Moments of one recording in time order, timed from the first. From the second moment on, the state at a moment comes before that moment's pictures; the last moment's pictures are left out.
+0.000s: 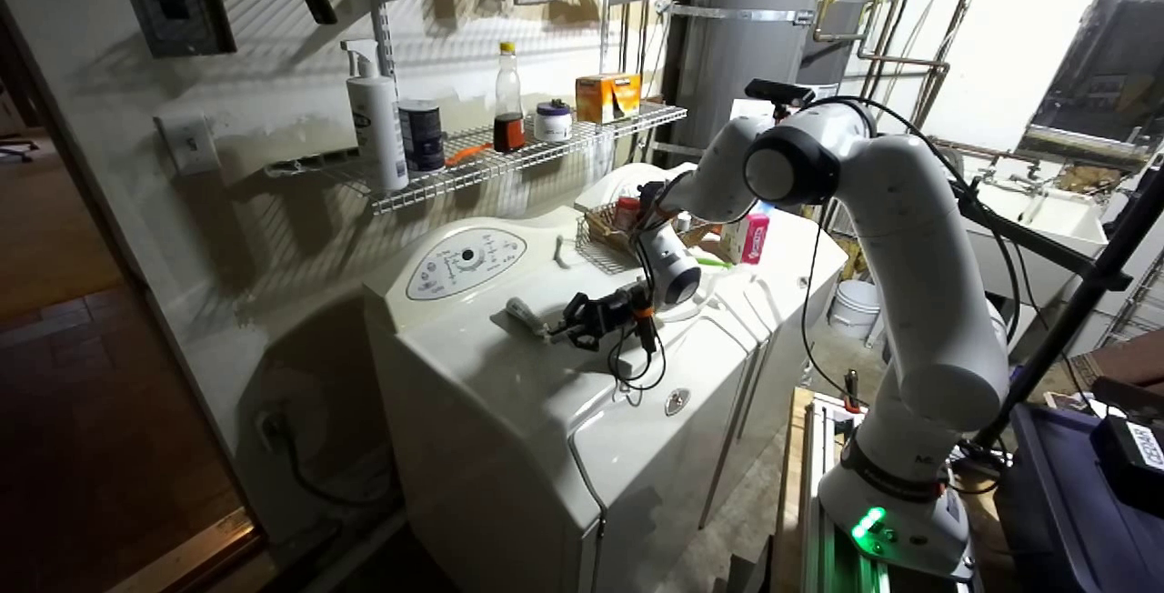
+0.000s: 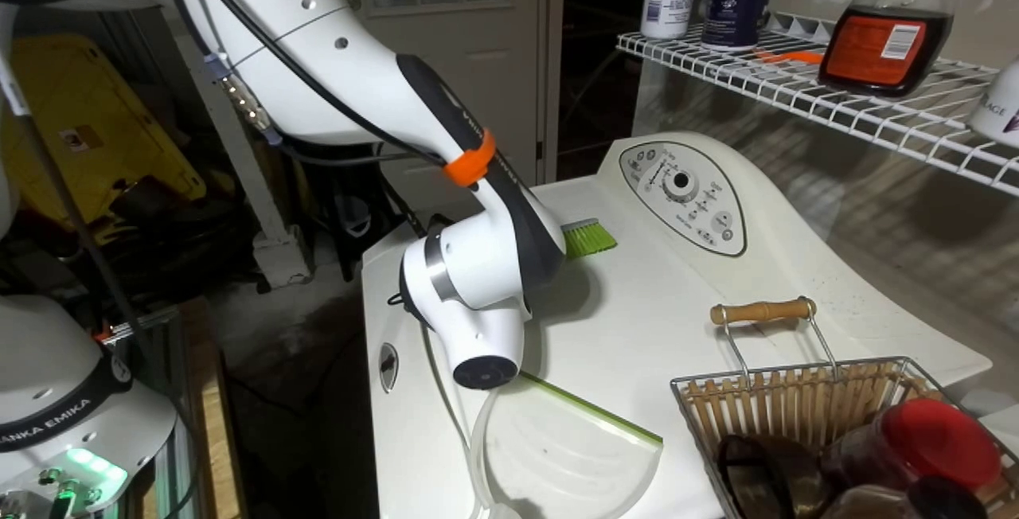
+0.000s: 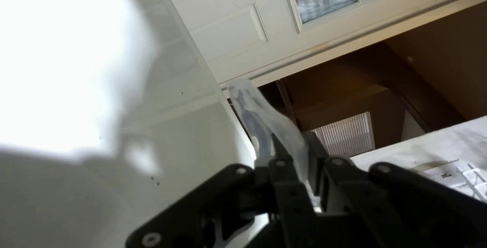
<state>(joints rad) -0.22 0.61 -0.28 -2.14 1.72 1.57 -0.75</state>
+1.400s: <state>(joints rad) -0.28 0.48 -0.25 -2.13 1.78 1.31 -0.63</state>
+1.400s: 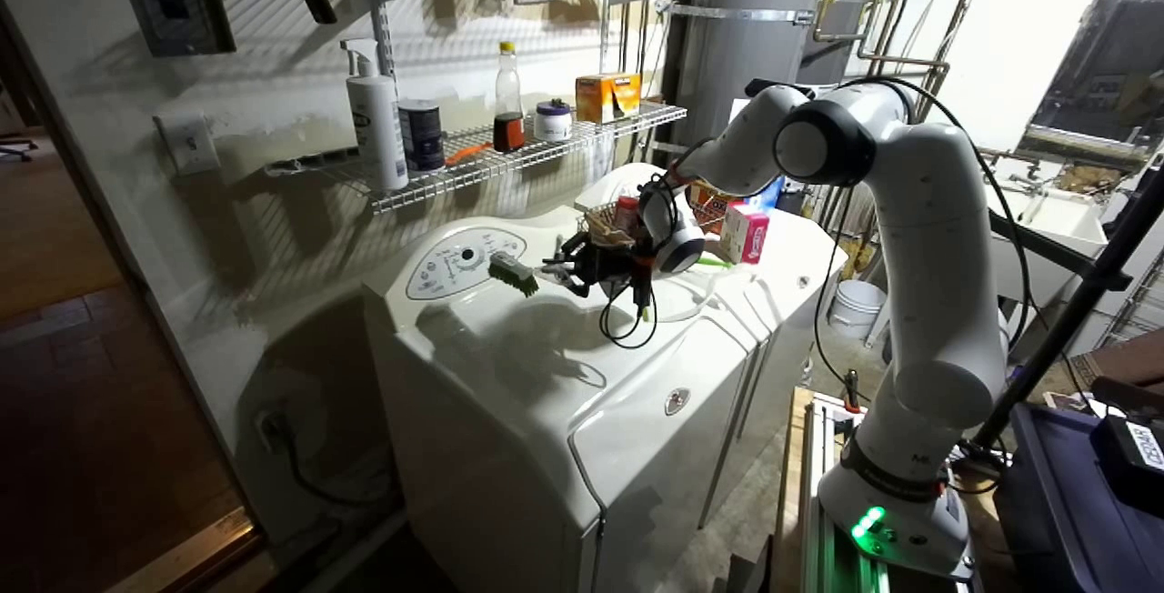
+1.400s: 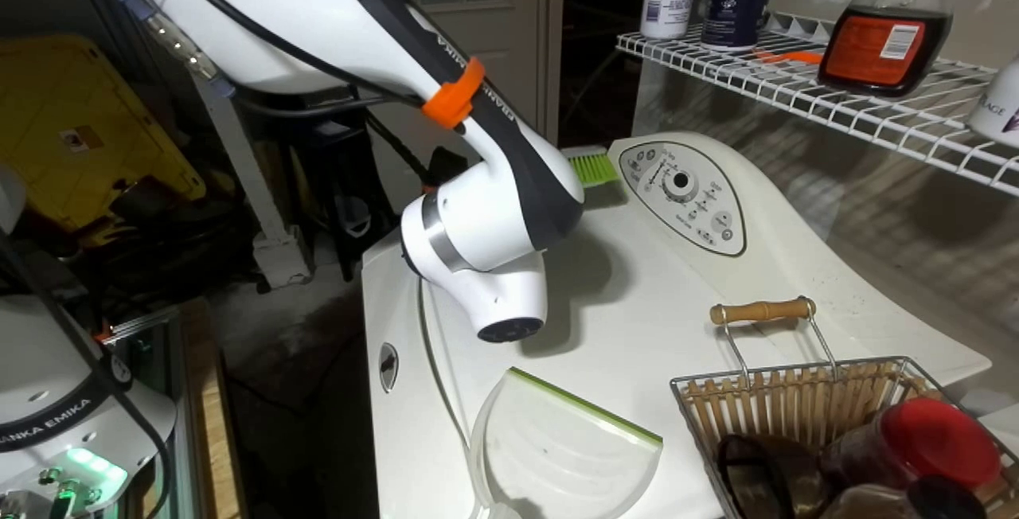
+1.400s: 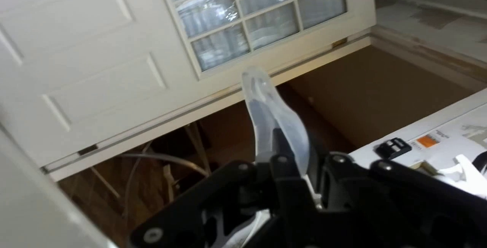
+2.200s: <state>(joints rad) -0.26 0.60 -0.17 -2.03 1.94 1.21 -0.59</state>
